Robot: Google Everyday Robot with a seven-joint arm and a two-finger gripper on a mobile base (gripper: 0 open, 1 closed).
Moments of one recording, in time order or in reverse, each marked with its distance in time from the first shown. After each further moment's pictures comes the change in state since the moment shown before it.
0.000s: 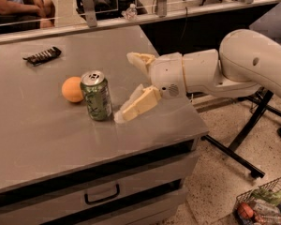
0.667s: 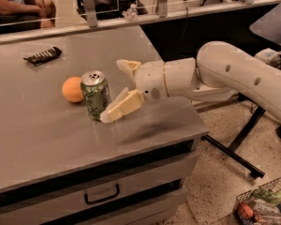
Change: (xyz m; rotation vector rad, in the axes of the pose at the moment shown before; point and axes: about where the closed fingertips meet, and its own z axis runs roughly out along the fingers) arm 0.020 -0.015 0.047 -0.007 -0.022 0.058
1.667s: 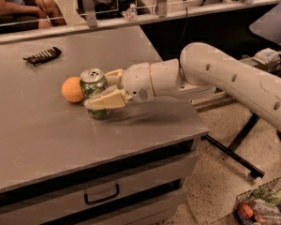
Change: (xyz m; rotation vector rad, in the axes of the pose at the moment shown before) arm 0.004 0.004 0.033 -0.095 -0.018 0.017
